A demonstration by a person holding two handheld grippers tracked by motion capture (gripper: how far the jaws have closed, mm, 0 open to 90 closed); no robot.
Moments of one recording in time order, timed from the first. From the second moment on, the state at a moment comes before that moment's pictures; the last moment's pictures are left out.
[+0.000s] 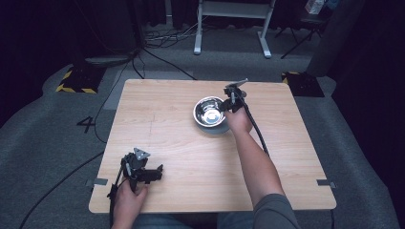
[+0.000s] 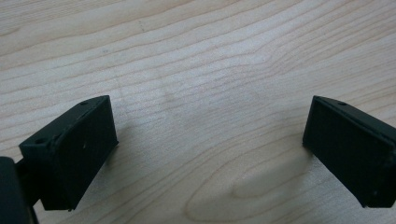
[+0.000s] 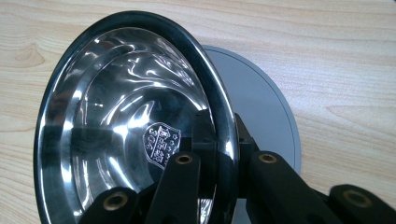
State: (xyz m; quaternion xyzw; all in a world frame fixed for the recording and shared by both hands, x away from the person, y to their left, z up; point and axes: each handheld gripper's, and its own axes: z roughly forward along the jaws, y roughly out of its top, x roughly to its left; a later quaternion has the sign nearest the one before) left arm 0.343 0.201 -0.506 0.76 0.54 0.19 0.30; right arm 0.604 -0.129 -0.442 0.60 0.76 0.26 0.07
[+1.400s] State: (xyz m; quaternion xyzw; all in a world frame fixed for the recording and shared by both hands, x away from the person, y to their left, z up) left arm 0.343 0.201 -0.506 0.76 0.54 0.19 0.30; right arm 0.592 -0.161 -0.411 0.59 0.74 0.30 0.11
